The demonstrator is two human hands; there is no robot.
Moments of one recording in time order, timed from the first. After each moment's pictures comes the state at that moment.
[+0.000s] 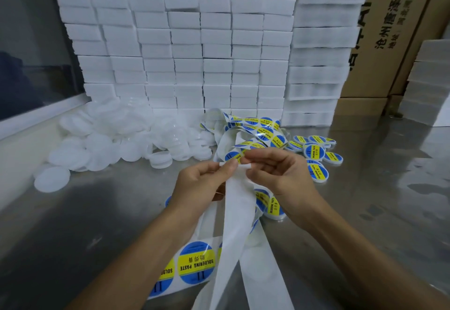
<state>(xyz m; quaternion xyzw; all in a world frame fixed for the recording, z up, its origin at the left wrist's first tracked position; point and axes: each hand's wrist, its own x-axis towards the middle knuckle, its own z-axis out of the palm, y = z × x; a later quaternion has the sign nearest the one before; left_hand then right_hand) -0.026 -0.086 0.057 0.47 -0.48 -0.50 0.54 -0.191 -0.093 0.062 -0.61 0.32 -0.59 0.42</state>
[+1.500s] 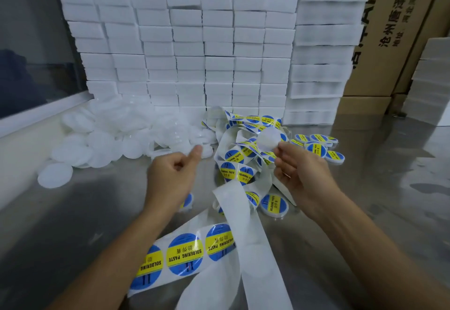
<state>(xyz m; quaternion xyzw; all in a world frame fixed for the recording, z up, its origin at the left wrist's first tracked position) 0.014 -0.115 0.040 0.59 -0.53 -0.19 0.58 -0.208 -0.101 0.075 -0.31 0.41 -0.64 0.56</state>
